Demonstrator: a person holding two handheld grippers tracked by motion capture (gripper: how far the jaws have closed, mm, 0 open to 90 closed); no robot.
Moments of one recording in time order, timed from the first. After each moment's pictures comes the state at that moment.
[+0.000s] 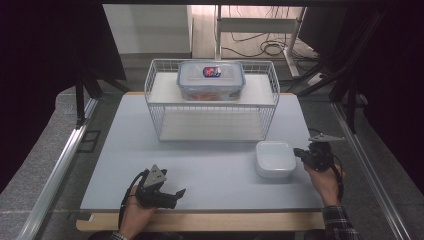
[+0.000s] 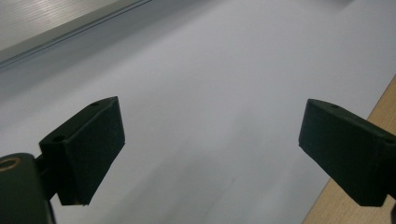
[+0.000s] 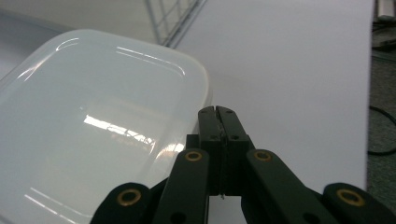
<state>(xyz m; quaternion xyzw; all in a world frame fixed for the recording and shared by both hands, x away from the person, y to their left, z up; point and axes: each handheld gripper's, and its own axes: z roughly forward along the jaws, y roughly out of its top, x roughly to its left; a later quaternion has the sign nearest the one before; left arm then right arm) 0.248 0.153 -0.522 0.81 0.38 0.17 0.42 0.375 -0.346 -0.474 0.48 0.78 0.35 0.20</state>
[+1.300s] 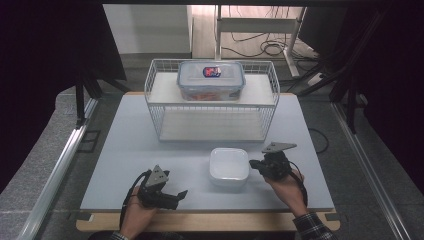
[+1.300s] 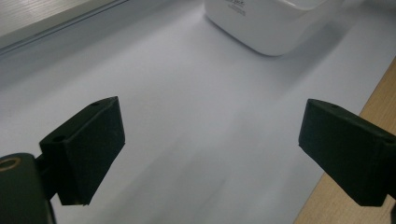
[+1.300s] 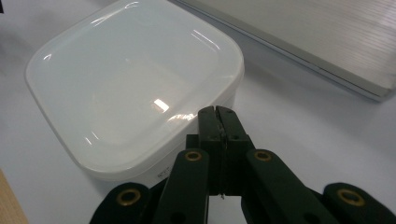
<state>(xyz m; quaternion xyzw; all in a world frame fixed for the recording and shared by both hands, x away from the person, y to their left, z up) 0.249 0.149 -0.524 0.81 0.37 0.15 0.42 0.342 -0.224 -0.479 0.35 0.85 0.37 0.12</state>
